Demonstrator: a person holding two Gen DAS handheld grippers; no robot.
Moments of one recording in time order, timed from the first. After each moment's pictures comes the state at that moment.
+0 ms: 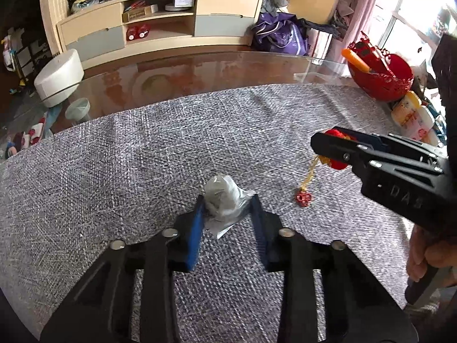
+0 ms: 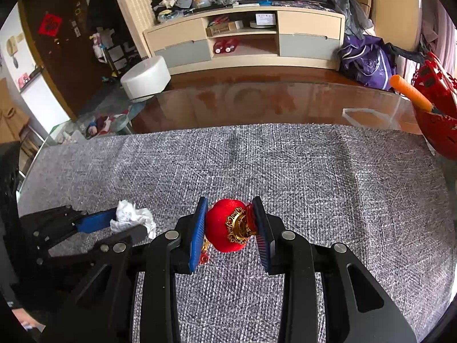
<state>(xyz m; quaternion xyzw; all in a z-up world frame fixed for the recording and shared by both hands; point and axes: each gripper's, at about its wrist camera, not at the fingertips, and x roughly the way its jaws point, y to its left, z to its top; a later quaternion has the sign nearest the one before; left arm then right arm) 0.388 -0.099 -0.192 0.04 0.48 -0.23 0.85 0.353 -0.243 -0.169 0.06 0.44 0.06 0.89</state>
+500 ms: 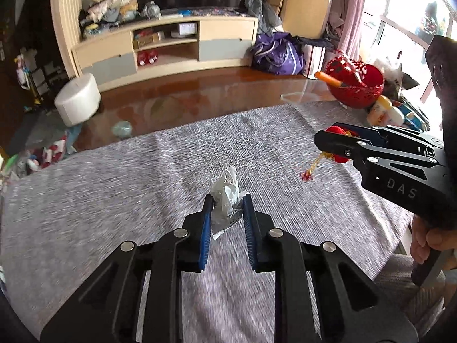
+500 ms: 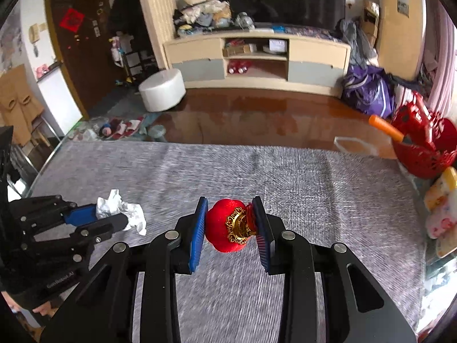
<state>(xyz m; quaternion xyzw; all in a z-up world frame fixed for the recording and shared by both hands) 0.290 -0.065 -0.096 0.07 0.43 -0.21 0.88 0.270 -0.221 -0.080 0.02 0.39 0.08 0.92</state>
